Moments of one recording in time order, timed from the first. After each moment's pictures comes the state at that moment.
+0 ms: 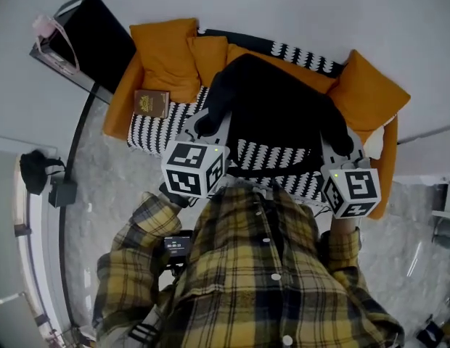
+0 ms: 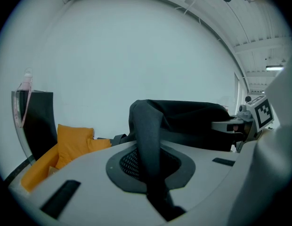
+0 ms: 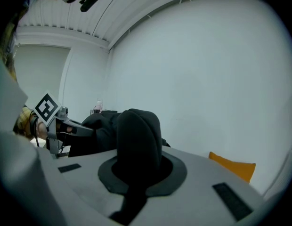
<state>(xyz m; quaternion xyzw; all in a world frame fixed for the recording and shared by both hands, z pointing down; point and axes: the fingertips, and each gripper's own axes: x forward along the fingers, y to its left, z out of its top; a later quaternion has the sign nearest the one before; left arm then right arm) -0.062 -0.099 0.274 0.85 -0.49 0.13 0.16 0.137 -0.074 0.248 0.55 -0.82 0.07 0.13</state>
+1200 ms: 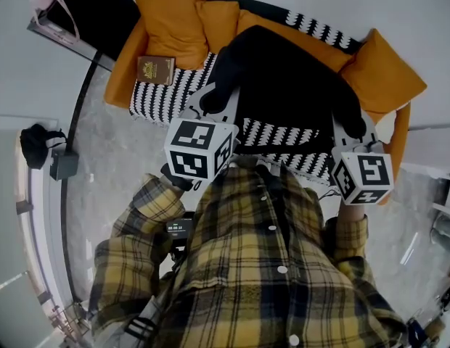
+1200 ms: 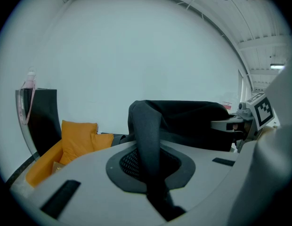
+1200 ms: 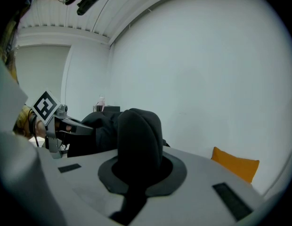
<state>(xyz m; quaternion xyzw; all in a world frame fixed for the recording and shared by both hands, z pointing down) -0.076 -0.088 0.295 0.83 -0.50 0.15 0.17 0.120 -0.073 0.274 0.53 -0.83 0.09 0.15</state>
